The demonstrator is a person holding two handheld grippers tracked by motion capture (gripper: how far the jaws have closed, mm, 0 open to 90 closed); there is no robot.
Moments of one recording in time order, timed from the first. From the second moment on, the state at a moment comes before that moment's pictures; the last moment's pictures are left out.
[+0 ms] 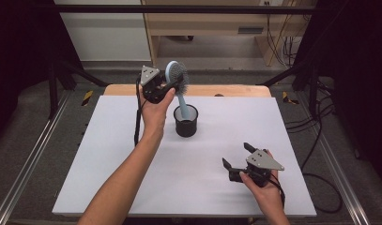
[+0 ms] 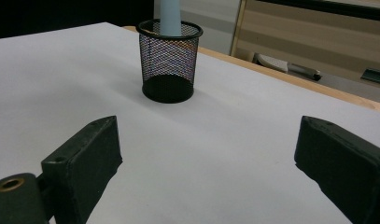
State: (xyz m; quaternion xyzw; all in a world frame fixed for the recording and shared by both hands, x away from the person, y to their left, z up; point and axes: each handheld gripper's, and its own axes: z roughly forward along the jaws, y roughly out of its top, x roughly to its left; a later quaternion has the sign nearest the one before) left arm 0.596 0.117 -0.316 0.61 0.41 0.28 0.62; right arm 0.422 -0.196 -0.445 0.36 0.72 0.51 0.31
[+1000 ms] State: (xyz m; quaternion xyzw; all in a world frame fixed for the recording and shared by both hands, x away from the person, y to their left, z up) left arm 0.597 0.118 -0.325 0.60 0.42 0.27 0.63; right arm 0.422 -0.196 -0.445 0.36 0.72 0.50 0.32
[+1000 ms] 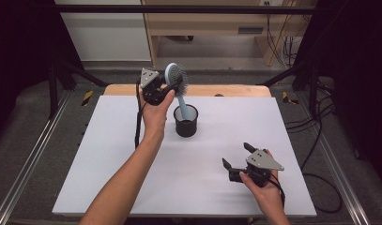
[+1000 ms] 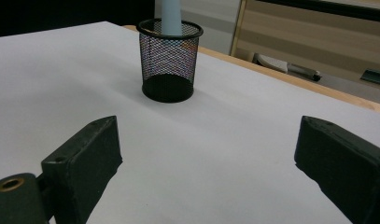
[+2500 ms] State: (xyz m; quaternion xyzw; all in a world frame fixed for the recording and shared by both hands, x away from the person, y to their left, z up) left arm 0.601 0.112 -0.348 0.61 0.43 0.26 0.62; right arm 0.422 -0.195 -0.445 0.35 0.72 0.50 0.32
